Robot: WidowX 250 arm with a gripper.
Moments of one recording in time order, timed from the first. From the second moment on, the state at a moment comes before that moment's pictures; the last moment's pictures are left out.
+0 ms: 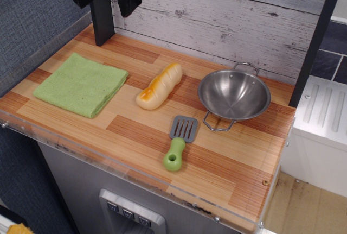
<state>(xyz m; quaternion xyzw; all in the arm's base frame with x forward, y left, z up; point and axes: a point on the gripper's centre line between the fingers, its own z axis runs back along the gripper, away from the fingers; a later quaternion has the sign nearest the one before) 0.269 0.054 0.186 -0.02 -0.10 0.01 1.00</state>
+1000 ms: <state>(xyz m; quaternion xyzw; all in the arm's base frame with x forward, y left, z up) 0.312 0.053 0.148 -0.02 -0.08 0.00 1.00</state>
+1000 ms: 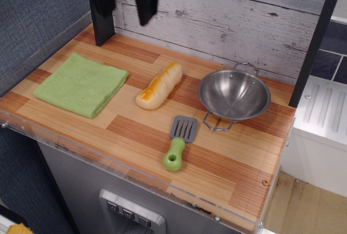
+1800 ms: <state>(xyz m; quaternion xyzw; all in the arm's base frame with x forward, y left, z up) 0.334 0.041 0.073 -0.01 -0.02 0.00 1.00</state>
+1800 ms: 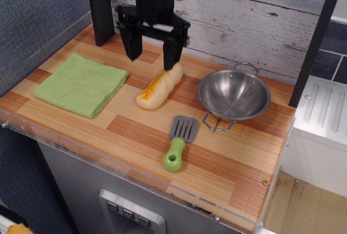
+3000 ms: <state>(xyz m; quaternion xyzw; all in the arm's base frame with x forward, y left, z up) 0.362 0.034 0.021 -0.02 0.01 0.01 1.00</state>
